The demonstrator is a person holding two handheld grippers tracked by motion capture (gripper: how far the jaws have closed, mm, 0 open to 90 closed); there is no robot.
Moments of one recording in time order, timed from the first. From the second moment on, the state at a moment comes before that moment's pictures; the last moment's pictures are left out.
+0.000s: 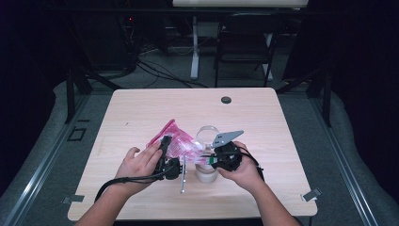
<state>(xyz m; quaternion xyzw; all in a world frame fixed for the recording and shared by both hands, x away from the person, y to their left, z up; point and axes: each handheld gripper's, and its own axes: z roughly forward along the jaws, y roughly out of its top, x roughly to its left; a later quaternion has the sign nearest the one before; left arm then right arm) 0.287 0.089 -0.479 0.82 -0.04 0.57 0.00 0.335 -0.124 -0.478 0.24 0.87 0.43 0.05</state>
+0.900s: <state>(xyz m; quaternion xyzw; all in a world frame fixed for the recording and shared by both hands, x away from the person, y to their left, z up) 0.288 0.096 -0.492 0.82 0.03 0.56 0.06 0.335 -0.122 -0.478 0.24 0.87 0.44 0.05</state>
